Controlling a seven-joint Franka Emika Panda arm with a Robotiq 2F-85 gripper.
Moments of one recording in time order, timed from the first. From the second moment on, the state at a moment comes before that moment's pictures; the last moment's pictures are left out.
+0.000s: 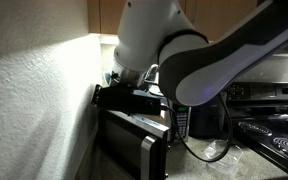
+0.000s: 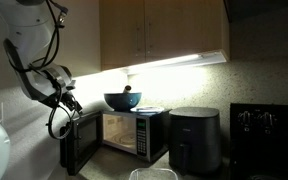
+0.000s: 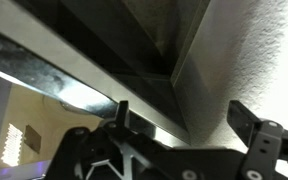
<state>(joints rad) 0.55 0.16 0.08 -2.04 -0.79 2.69 1.48</state>
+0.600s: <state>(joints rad) 0.49 0.17 0.20 -2.07 -0.50 2.63 1.31</state>
